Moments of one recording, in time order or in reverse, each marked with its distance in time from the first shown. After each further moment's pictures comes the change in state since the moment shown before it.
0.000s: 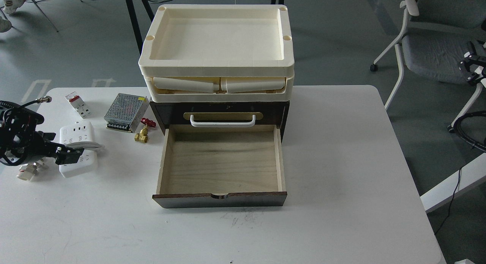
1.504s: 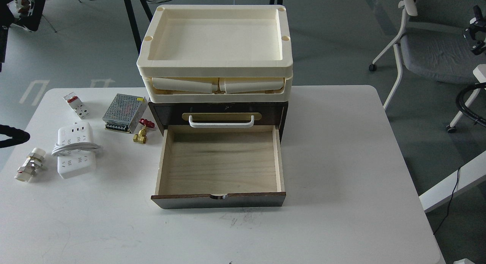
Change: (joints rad) left arm 0.322 0.057 -0.806 -0.784 -1.979 -0.272 0.000; right arm 0.115 0.003 -0.021 -0.001 -0.002 0.000 -0.003
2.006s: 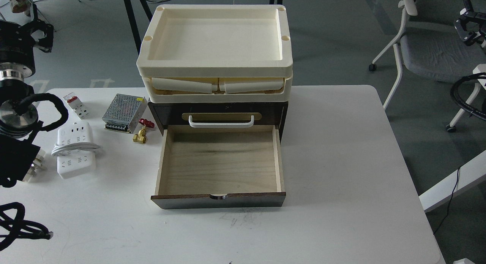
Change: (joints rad) left arm -0.368 -0.432 0.085 0.849 -0.421 0.000 0.000; right arm 0.052 0.009 -0.009 0.001 0.000 0.000 -0.004
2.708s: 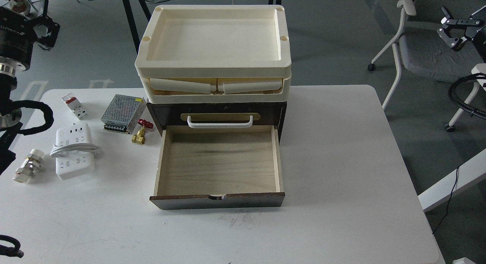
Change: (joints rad) left arm -0.021 0.168 0.327 -0.056 0.120 0.000 0.000; right arm 0.056 -0.022 -0.084 0.010 -0.014 0.000 -0.168
